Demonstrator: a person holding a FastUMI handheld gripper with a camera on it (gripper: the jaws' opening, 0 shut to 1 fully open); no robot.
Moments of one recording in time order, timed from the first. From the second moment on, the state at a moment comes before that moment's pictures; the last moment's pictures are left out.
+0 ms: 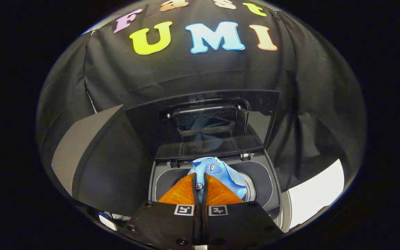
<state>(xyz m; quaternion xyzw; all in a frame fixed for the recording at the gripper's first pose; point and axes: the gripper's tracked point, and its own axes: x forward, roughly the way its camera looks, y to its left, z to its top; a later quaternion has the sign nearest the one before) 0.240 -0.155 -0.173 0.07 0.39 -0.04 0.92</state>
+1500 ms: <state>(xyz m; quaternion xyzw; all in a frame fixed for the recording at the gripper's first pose) 0.230 -0.157 -0.272 0.05 0.45 -0.05 0.89</state>
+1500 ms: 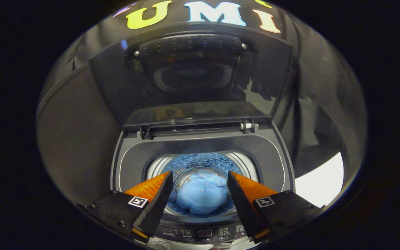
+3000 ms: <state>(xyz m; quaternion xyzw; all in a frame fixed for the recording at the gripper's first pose) 0.426 -0.150 -0.078 0.09 0.34 -0.05 0.93</state>
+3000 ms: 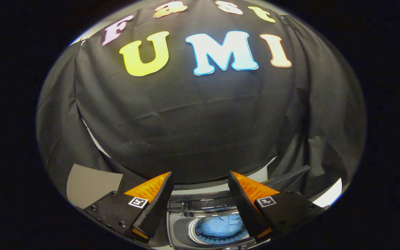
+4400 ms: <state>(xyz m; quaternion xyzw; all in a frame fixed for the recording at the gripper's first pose) 0.382 -0.165 -0.107 0.00 0.30 -0.03 0.95</state>
